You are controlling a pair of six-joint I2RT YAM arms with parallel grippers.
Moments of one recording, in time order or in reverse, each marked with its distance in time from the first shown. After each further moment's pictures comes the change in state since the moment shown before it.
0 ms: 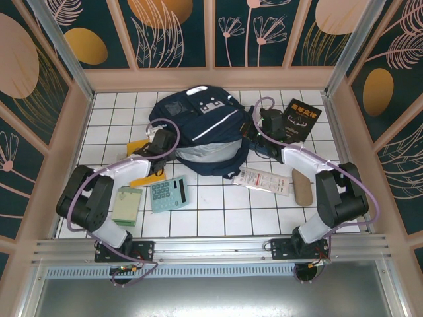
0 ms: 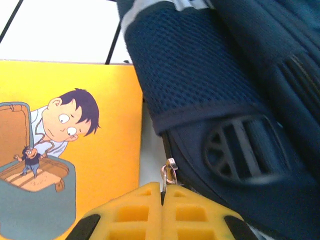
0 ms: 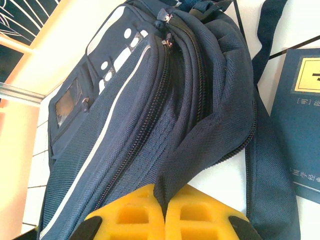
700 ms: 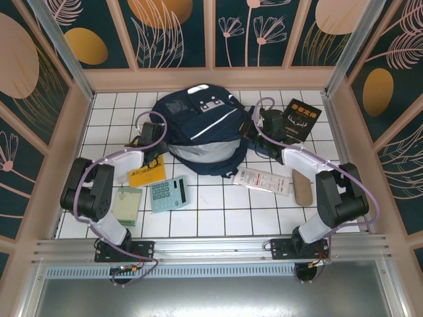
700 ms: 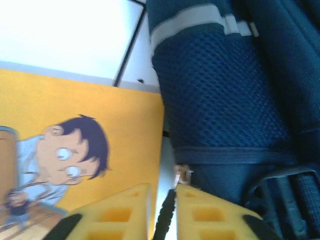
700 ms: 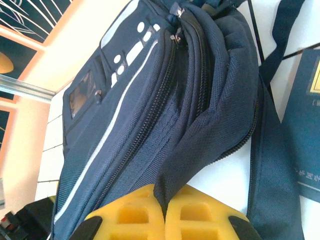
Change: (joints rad) left arm 0.150 0.031 0.028 0.045 0.182 -0.021; right arm -0.005 -0.003 -0.015 0.048 -0.039 0.000
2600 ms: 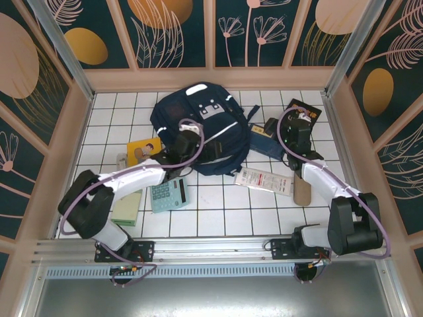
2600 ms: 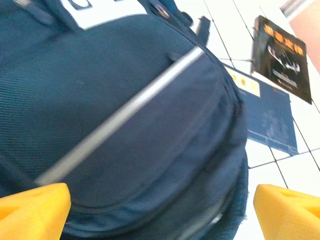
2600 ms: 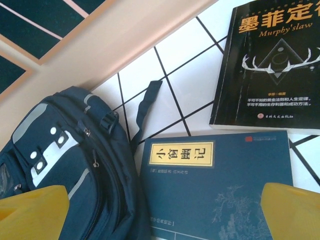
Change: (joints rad) left arm -0.481 -0.051 0.072 0.122 0.064 0.006; right arm -0.184 -0.248 -0.201 0.002 0.292 -0.122
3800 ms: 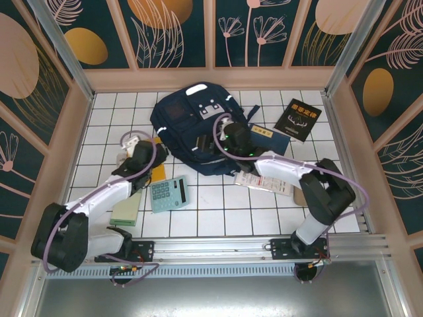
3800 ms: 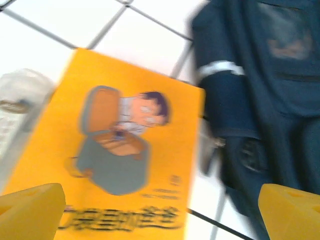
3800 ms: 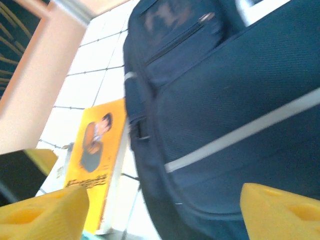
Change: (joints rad) left arm 0.402 -0.363 -0.367 -0.157 -0.277 -0.178; right arm 0.564 0.356 0.257 0.079 -0.179 0.030
